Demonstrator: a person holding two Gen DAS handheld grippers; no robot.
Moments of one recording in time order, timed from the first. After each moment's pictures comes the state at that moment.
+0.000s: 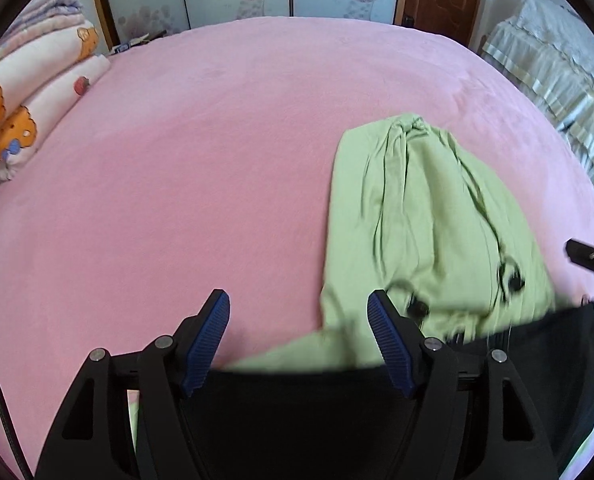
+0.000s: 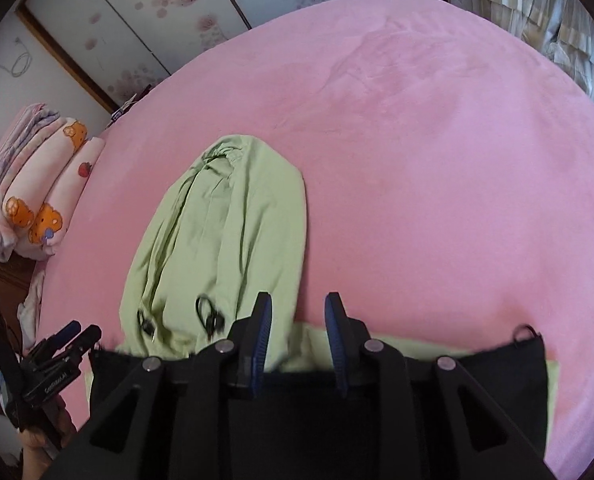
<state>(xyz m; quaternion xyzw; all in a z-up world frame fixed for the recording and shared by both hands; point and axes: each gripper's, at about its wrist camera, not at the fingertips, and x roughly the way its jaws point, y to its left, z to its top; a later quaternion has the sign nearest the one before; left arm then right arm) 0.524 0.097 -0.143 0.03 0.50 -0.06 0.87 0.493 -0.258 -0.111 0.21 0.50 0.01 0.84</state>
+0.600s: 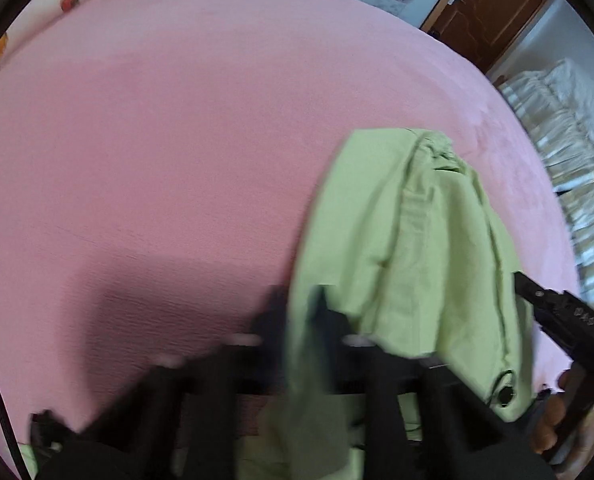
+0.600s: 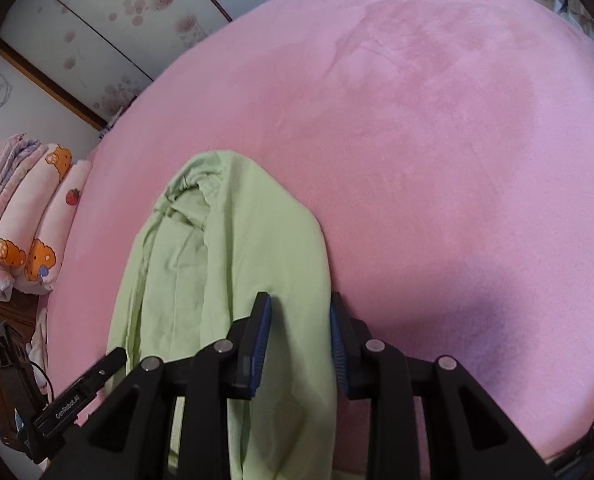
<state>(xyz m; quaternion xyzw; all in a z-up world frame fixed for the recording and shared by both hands) 0.602 0.096 -0.207 -0.12 0.54 -0.08 0.83 0.576 -0.253 -0.161 0.24 0.49 0.01 0.84</state>
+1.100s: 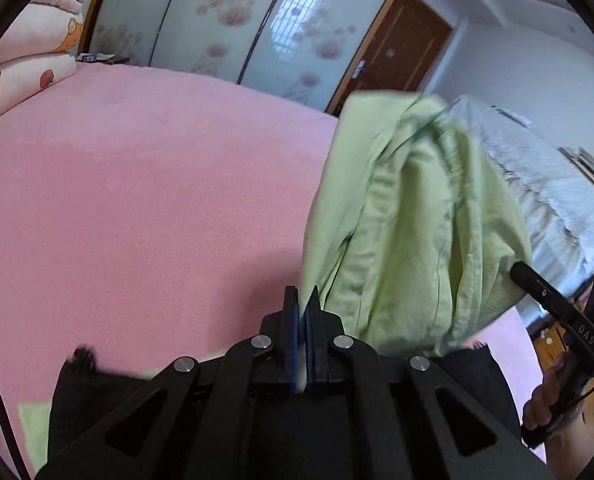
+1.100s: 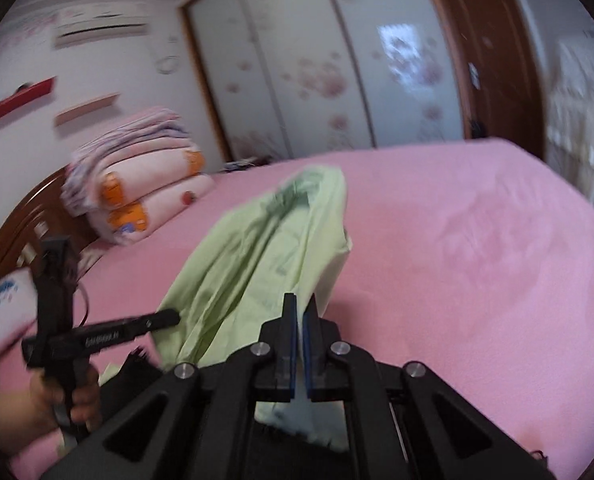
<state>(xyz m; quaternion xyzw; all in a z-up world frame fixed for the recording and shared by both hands) 0.451 0.136 -0.133 -0.14 0.35 -0.21 0.90 0.391 -0.200 -0.031 0.05 0.25 0.19 0.95</state>
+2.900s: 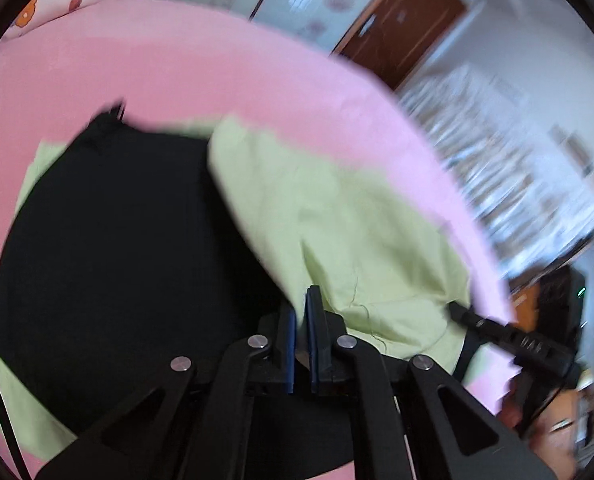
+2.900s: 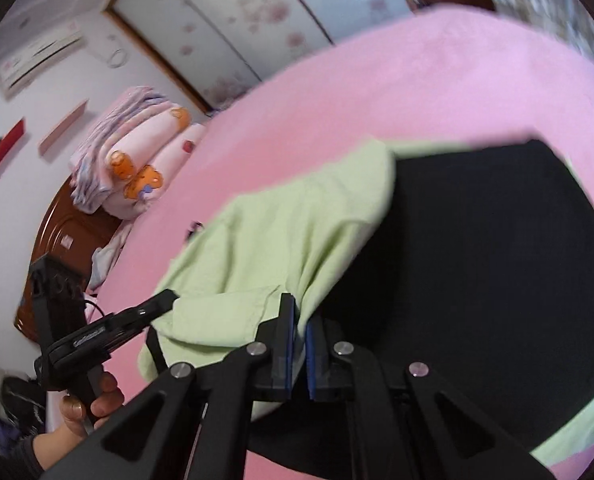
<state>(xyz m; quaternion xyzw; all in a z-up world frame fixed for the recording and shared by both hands) 0.279 0.107 -0.199 -0.14 0.47 -0.21 0.85 0.241 -0.218 -0.138 0.24 0.46 0.12 0.85</state>
